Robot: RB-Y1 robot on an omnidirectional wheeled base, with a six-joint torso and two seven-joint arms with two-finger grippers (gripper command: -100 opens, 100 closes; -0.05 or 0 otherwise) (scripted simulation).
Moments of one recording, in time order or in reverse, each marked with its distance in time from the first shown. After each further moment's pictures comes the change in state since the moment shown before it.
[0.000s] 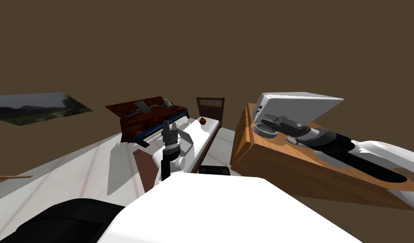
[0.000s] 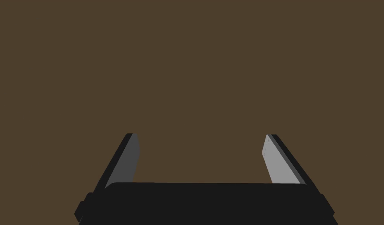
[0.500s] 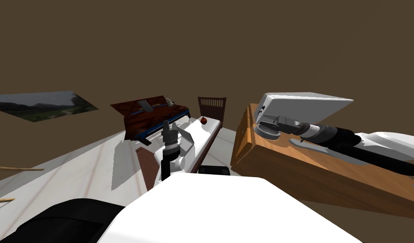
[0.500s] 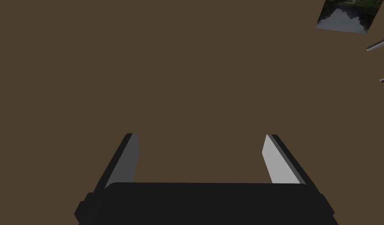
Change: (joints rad) left arm 0.000 0.000 0.000 0.000 0.000 0.000 0.000; right arm 0.011 -0.154 0.001 0.082 0.057 -0.030 0.001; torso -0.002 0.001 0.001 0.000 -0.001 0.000
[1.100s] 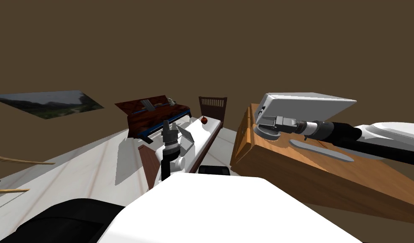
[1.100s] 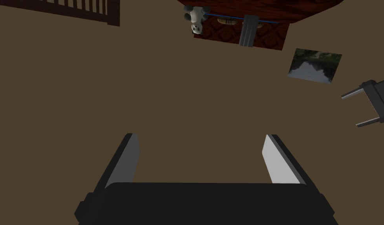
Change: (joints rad) left arm 0.000 0.000 0.000 0.000 0.000 0.000 0.000; right arm 0.018 -0.164 0.024 0.070 0.056 -0.024 -0.004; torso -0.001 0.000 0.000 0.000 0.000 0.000
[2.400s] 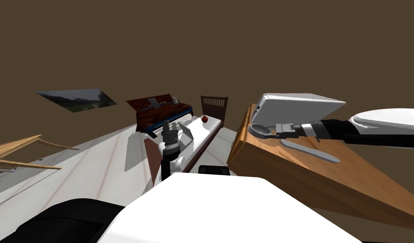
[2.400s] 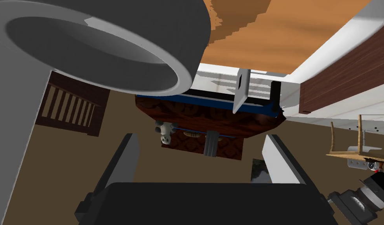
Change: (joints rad) left arm 0.000 0.000 0.000 0.000 0.000 0.000 0.000; right arm 0.080 -0.354 0.139 0.170 0.164 -0.051 -0.038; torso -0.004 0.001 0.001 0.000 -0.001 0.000
